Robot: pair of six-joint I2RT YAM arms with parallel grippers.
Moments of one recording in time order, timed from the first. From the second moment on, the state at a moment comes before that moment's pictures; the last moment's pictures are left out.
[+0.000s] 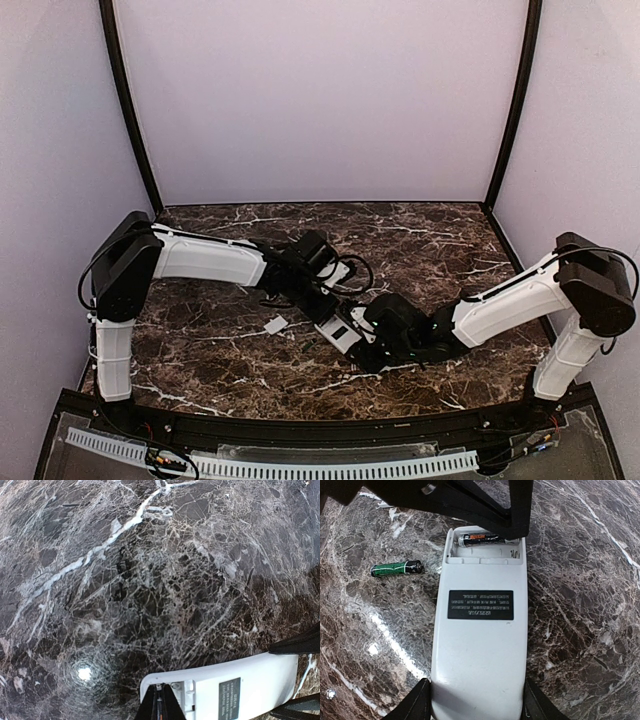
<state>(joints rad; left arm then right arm) -0.92 2.06 1.43 -0.42 0.07 -0.06 1.12 1.67 0.71 0.06 0.14 0.27</state>
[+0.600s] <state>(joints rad) -0.92 2.06 1.43 -0.44 0.06 -0.05 1.12 1.66 0.71 0.06 0.14 0.29</state>
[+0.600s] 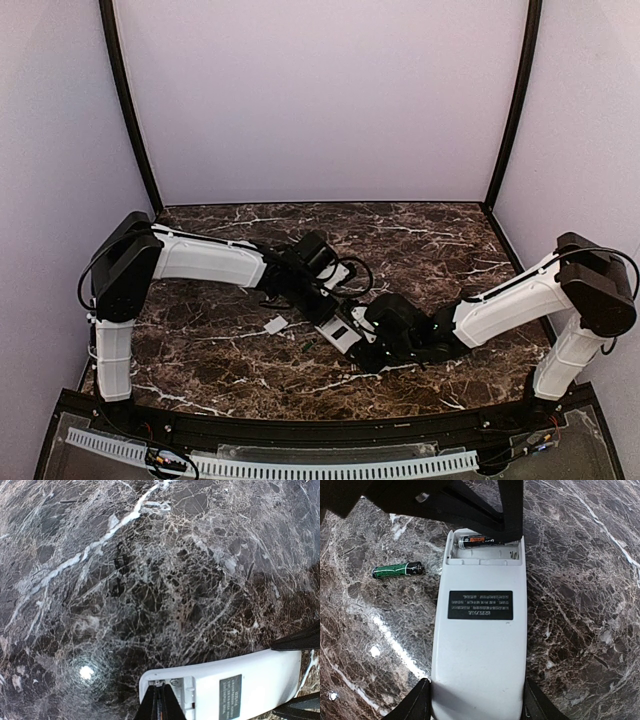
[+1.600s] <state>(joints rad) -0.91 2.04 1.44 -0.45 0.08 -0.07 1.12 1.66 0.70 0.07 0.14 0.27</state>
